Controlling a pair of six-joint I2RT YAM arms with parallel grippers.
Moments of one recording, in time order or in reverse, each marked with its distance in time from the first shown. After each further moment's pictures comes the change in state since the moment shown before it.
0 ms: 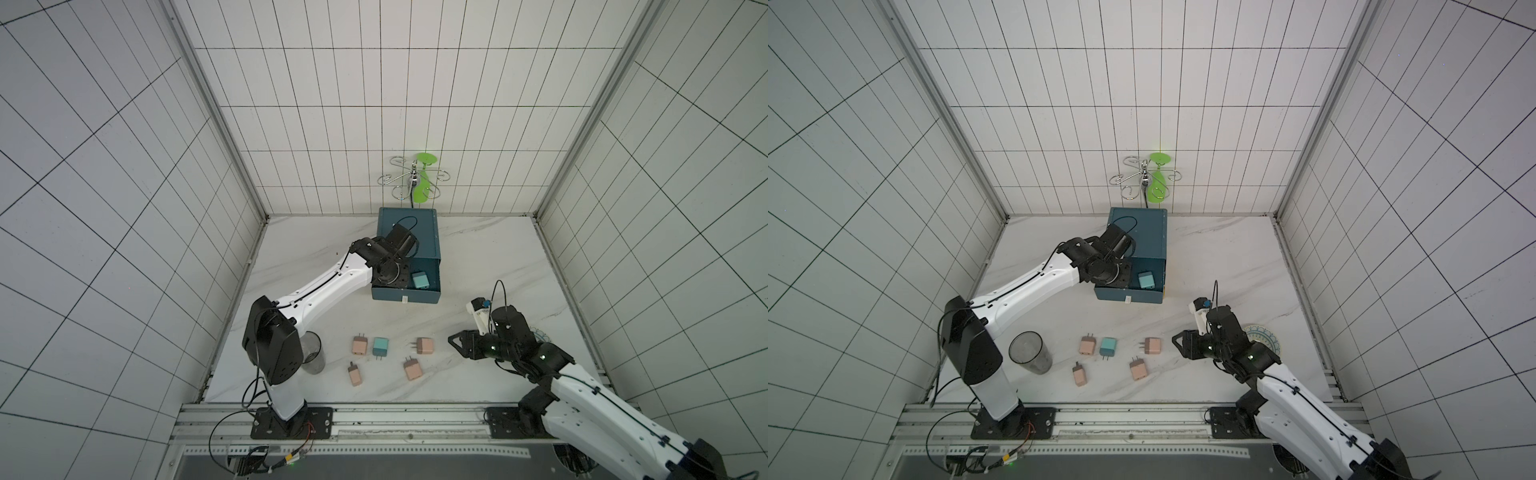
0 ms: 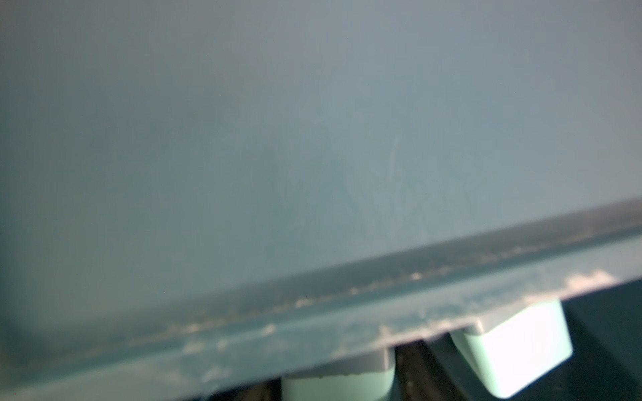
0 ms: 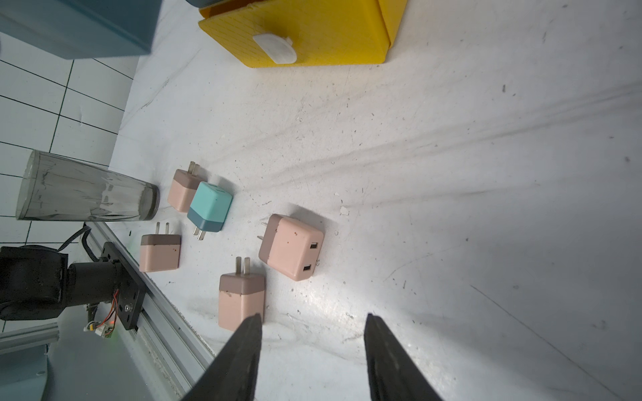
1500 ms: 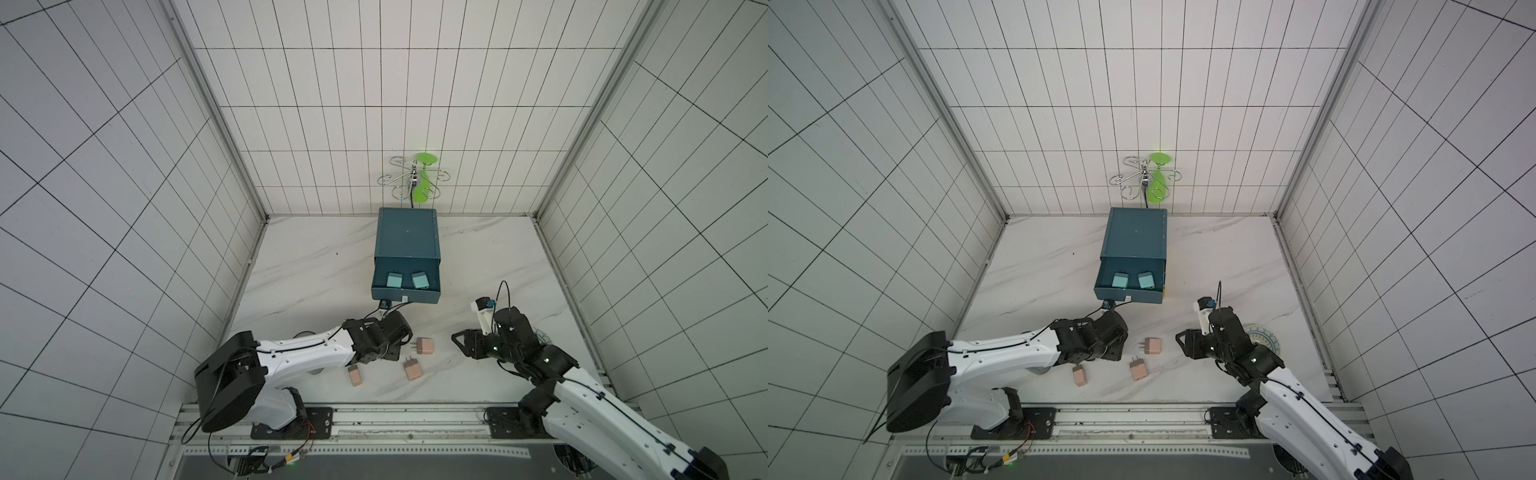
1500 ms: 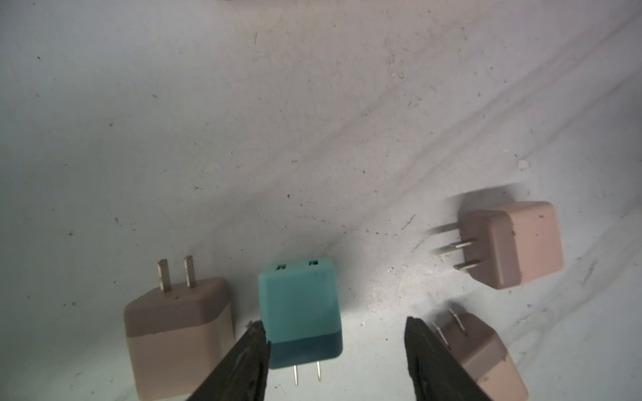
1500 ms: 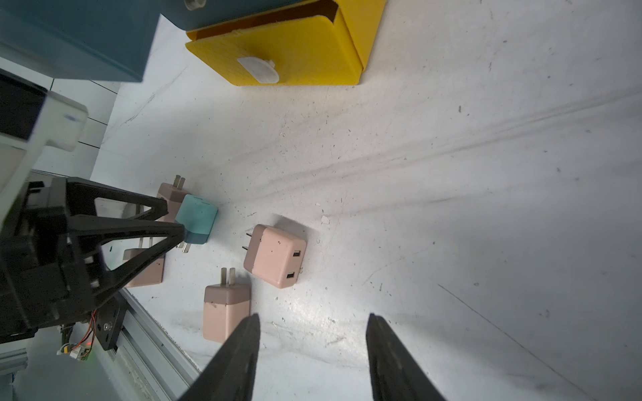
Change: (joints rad) left arm -0.309 -0.329 -0.831 0.431 -0.146 -0.289; right arm 0.000 -0.043 0.000 -0.028 0.073 -0.005
